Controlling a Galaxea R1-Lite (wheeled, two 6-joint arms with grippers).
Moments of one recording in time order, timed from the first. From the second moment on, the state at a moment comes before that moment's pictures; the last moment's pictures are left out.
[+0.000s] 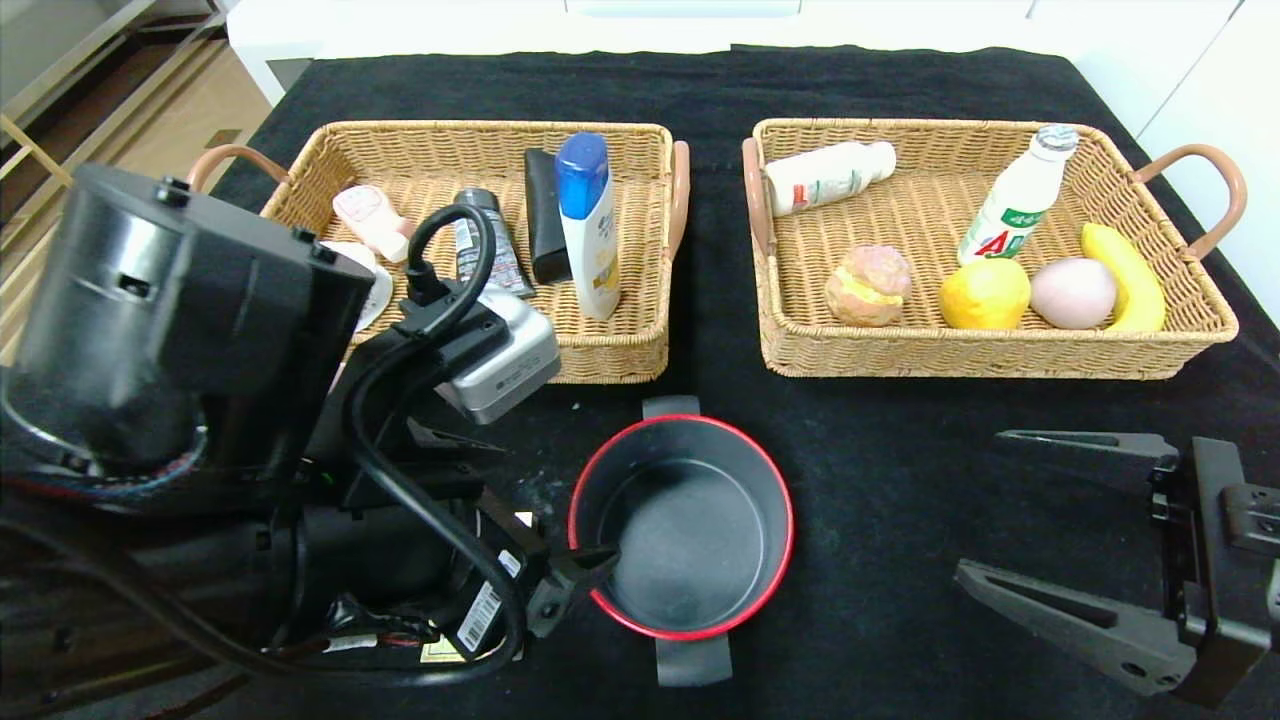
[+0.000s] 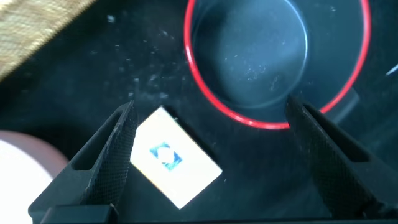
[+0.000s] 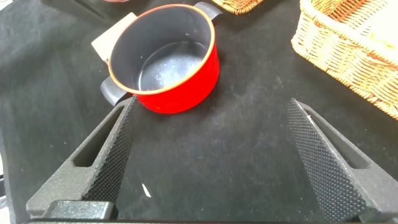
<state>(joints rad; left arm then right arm) -0.84 1.44 -1.11 0.28 0.29 0.05 0.42 1.20 -0.53 -0.52 0.50 -0.19</state>
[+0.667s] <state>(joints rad) -0.79 1.60 -1.17 0.20 0.31 0.00 0.42 1.19 -0.53 -0.52 0.50 -0.19</state>
